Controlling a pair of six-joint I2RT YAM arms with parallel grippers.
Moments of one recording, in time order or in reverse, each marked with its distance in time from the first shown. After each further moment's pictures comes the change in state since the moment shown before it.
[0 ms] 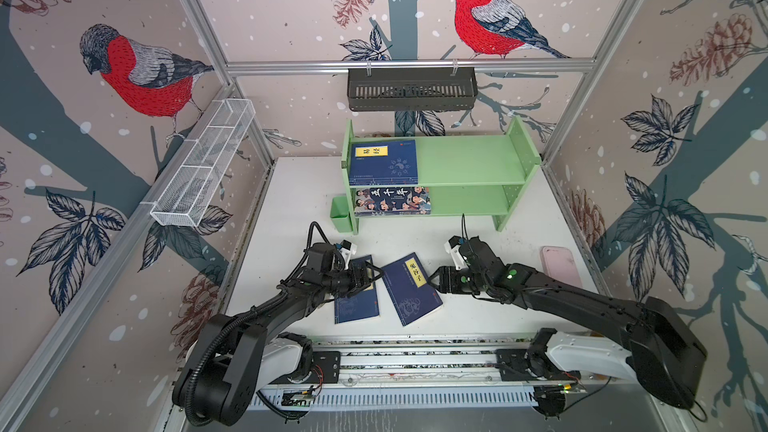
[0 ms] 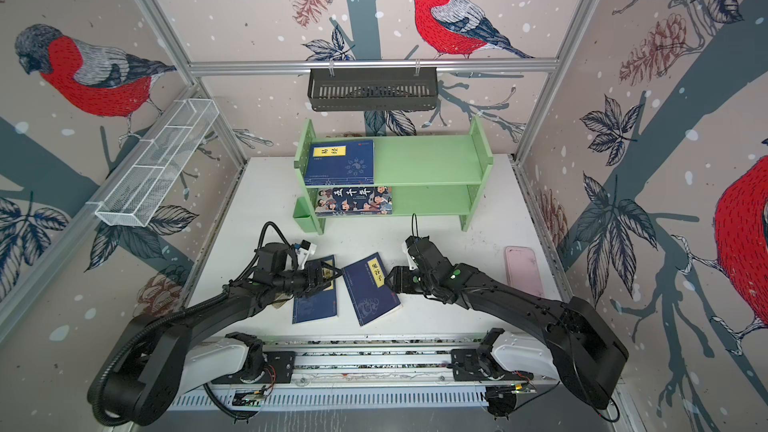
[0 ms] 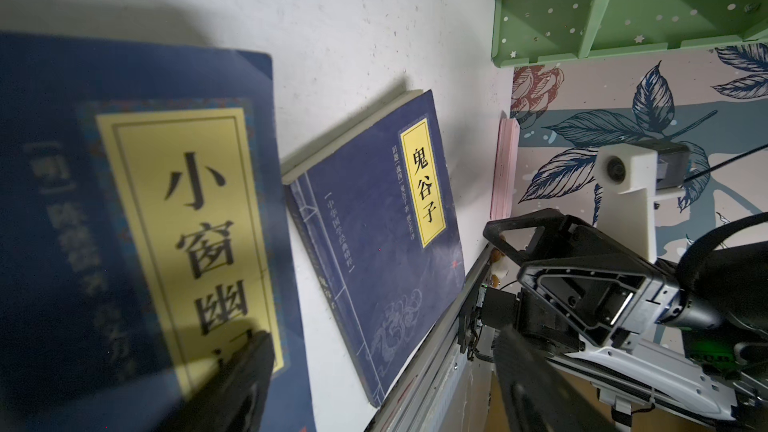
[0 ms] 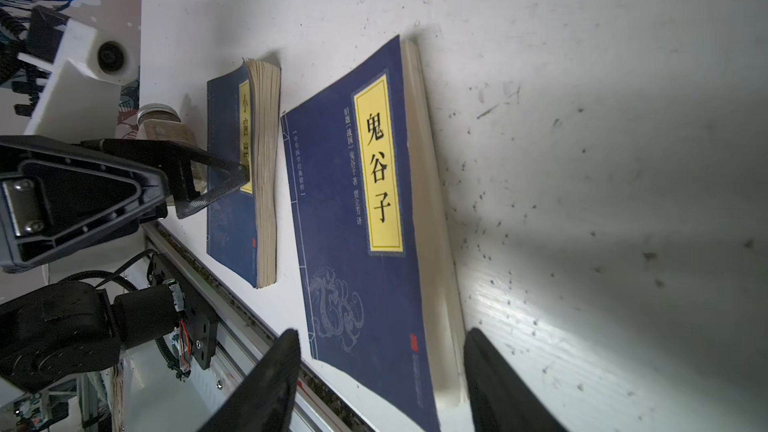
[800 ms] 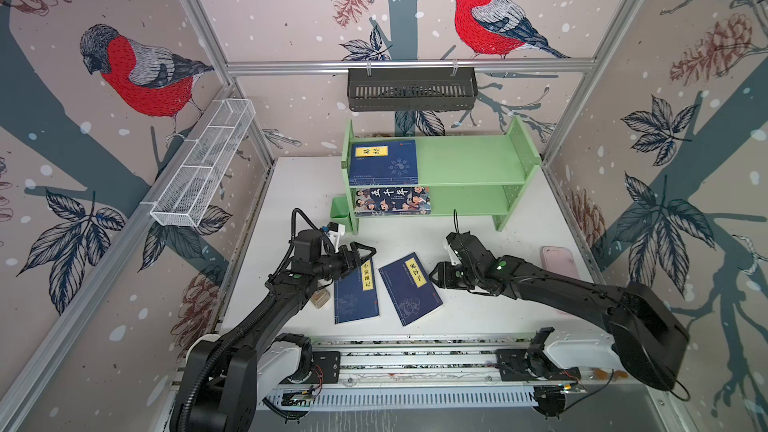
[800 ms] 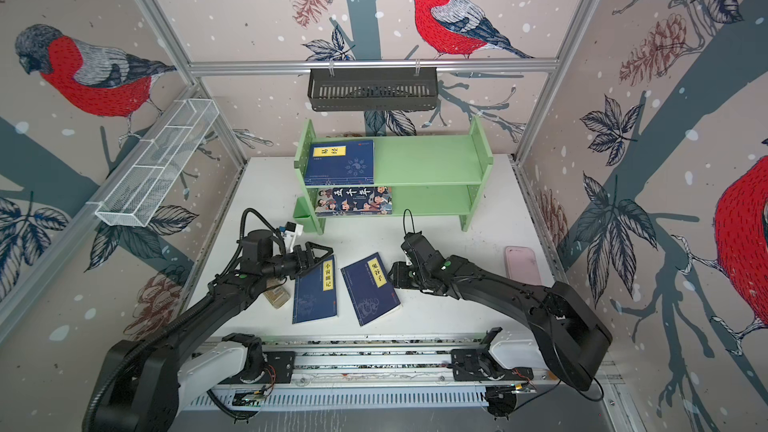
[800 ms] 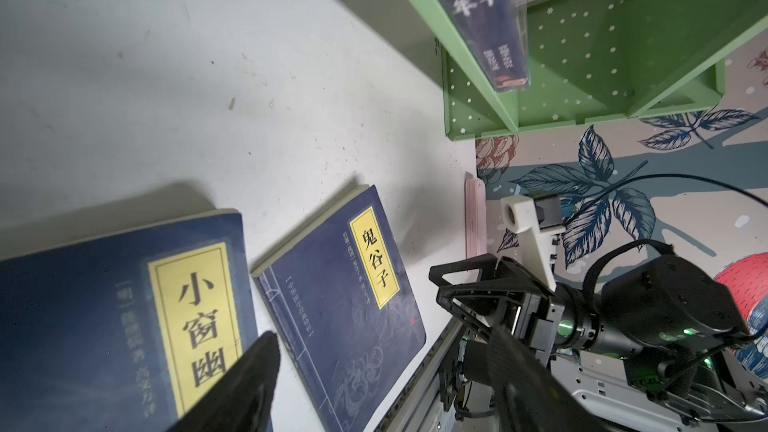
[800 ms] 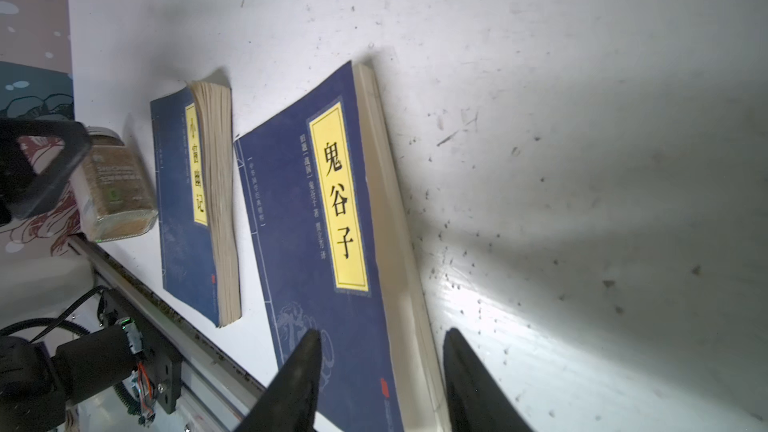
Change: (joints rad) left arm 0.088 -0.098 0.115 -0.082 -0.014 0.008; right arm -0.008 0.107 0.092 -0.056 0.060 -0.005
